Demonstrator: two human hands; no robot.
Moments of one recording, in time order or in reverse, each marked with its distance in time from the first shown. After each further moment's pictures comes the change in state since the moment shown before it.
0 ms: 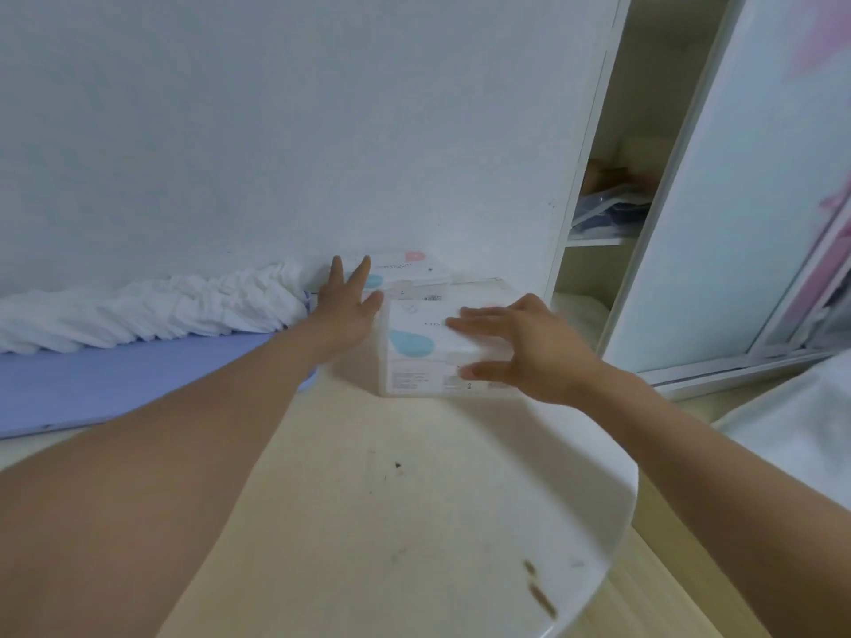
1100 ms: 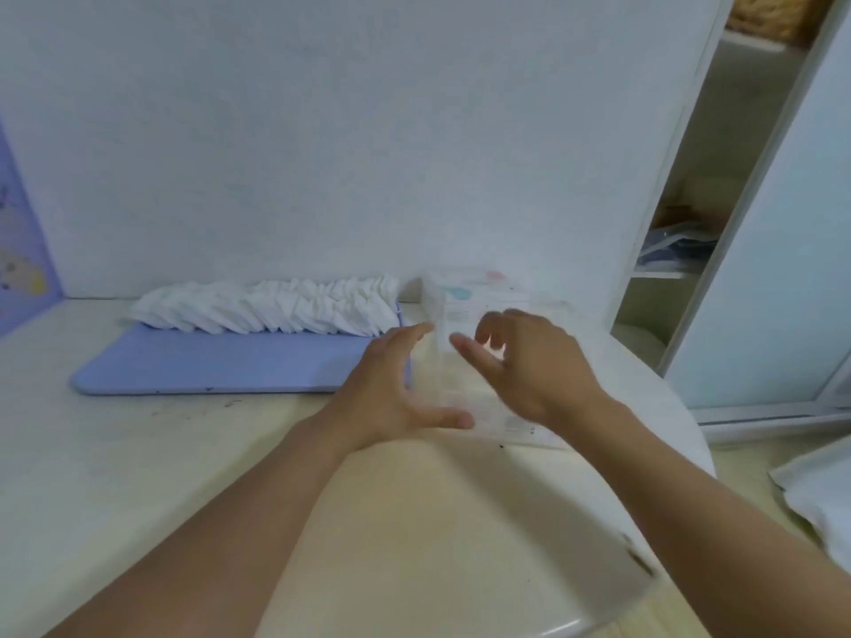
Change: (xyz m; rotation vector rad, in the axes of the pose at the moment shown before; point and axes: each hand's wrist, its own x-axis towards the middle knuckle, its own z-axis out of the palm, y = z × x) left_hand -0.157 -0.045 -0.041 -0.183 0.068 0.243; right_hand -0.005 -0.151 -0.003 0.061 0.253 0.086
